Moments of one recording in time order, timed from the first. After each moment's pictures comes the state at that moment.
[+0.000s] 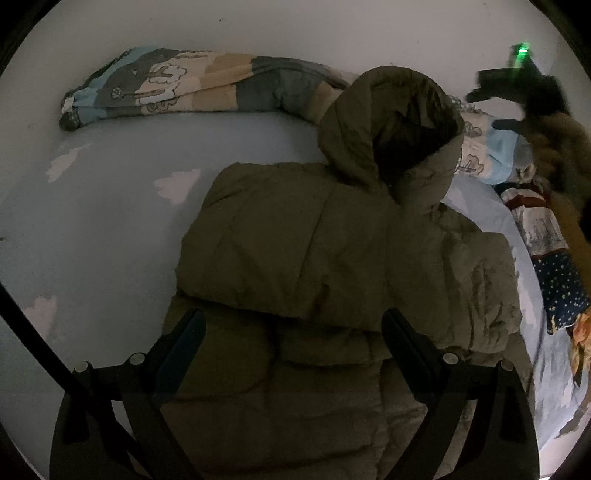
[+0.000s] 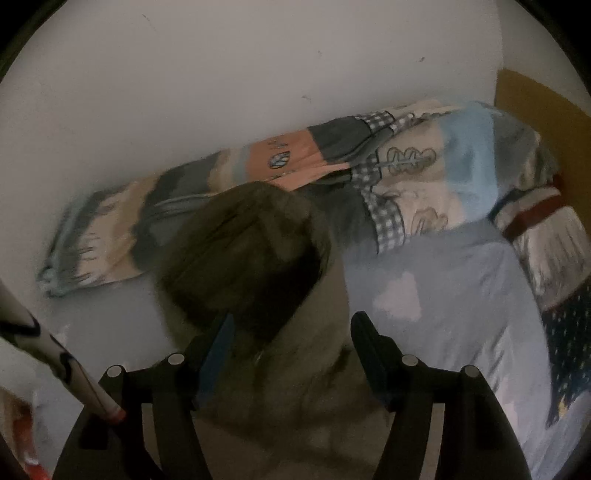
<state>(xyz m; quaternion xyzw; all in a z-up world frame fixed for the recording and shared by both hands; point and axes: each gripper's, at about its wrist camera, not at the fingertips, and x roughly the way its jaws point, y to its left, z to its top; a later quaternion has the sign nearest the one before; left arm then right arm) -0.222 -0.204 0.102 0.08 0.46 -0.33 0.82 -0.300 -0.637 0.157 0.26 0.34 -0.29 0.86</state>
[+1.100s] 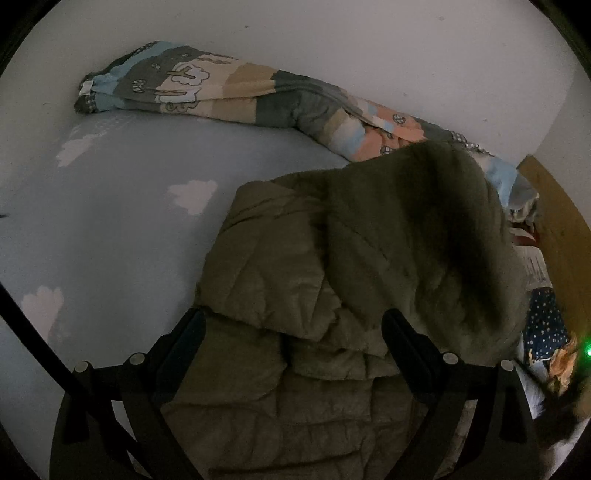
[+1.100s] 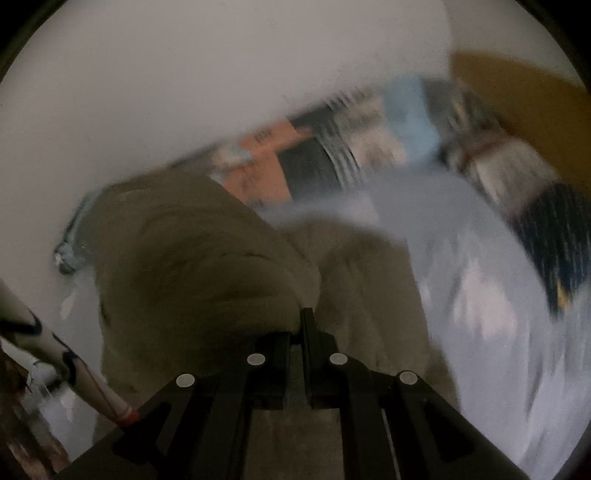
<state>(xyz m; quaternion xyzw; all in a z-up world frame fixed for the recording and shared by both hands) -0.201 -0.177 0.121 0.01 0.46 -0.33 0.83 -0.500 -0.490 0.072 0.29 0.30 -0.30 0.86</state>
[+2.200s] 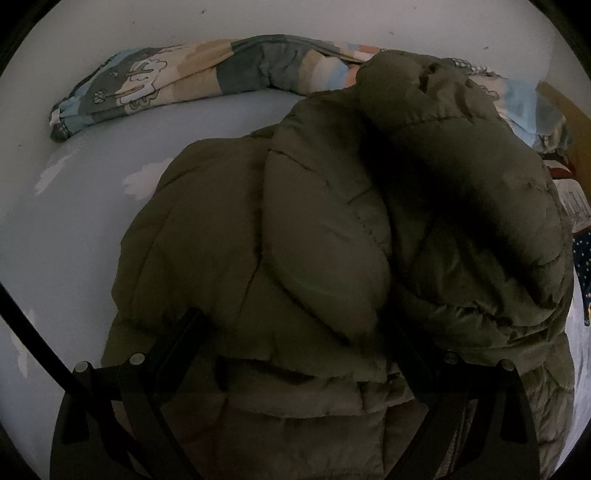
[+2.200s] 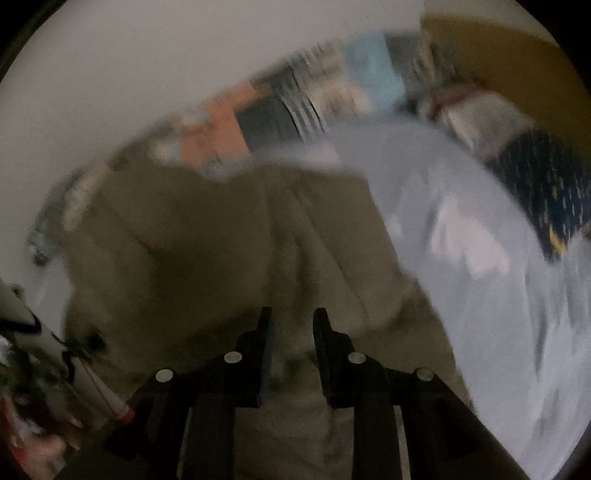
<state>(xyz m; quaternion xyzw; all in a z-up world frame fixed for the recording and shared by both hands) -0.219 -0.265 0.047 0.14 0.46 -0.31 0.82 -0.515 -0.497 0.037 0.29 0.31 -0.32 0.85</state>
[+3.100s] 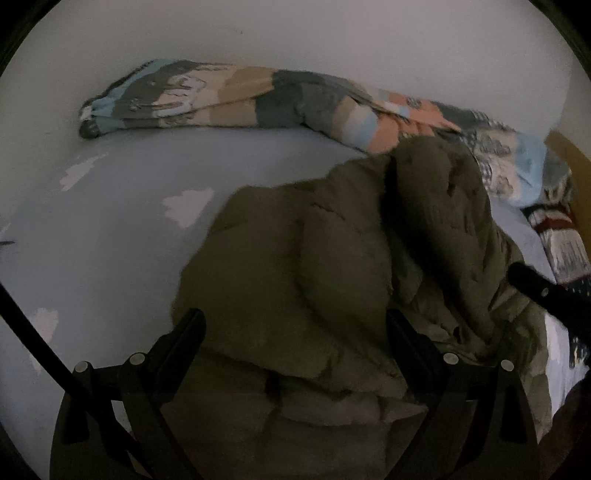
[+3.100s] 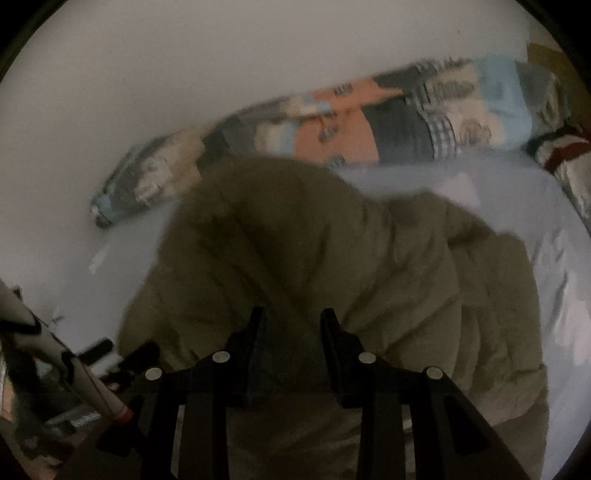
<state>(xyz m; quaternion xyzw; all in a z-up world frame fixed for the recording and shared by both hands) -0.194 -0.227 0.090 0.07 0.42 -0.28 0.86 -0.386 -0.490 0.053 0.26 0.32 -0.17 0.90</state>
